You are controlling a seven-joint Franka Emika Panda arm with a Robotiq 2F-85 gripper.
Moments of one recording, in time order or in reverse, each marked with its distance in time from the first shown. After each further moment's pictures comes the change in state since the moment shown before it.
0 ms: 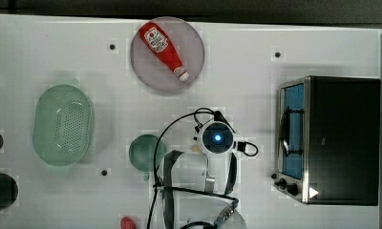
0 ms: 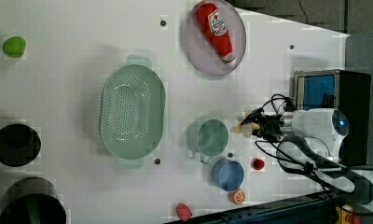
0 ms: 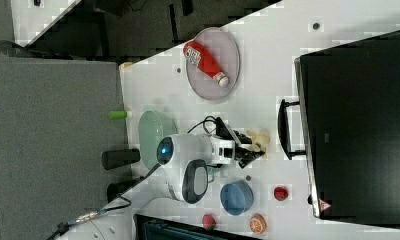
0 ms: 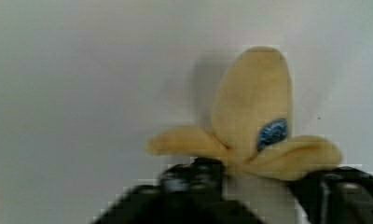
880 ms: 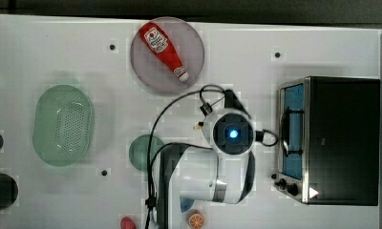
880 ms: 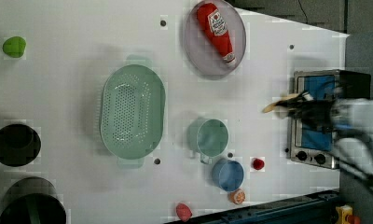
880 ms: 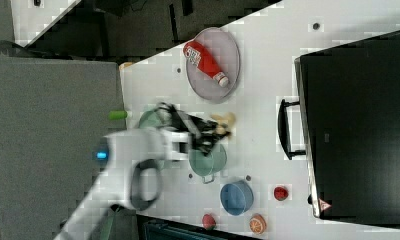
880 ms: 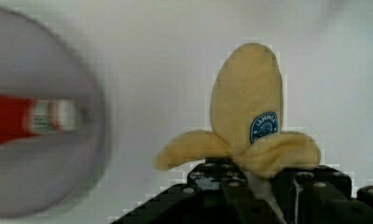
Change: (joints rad) arm 0.007 -0.374 -0.016 0.105 0.016 -0.328 0.002
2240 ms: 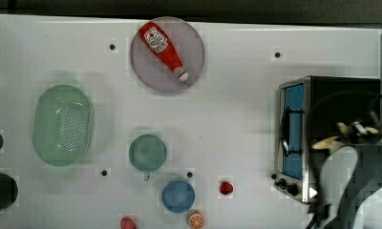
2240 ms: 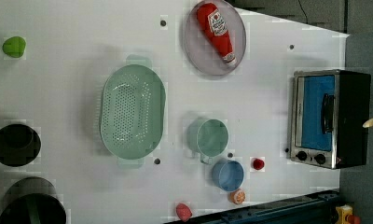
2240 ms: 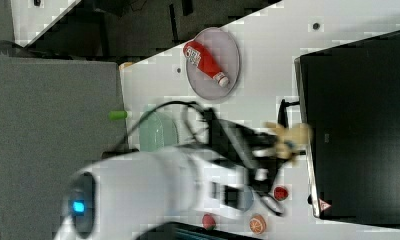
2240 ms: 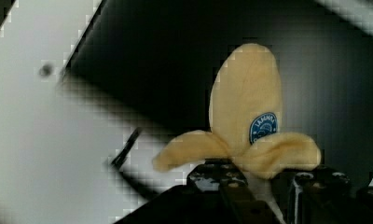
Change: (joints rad) arm -0.069 0.025 -0.485 0.400 -0.048 -0.362 -0.408
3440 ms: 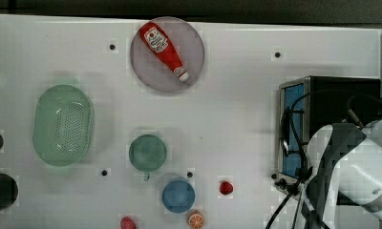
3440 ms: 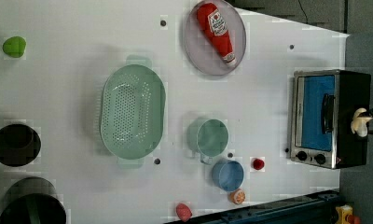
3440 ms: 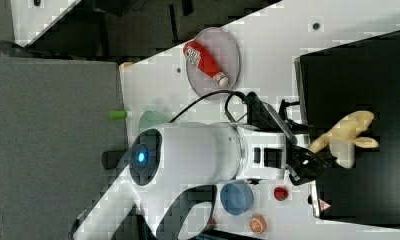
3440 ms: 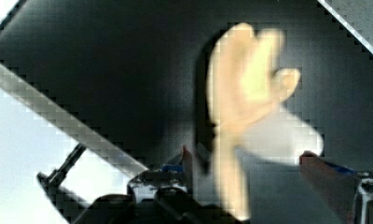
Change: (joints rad) arm 0.018 0.154 -0.018 0.003 -0.019 0.062 -0.146
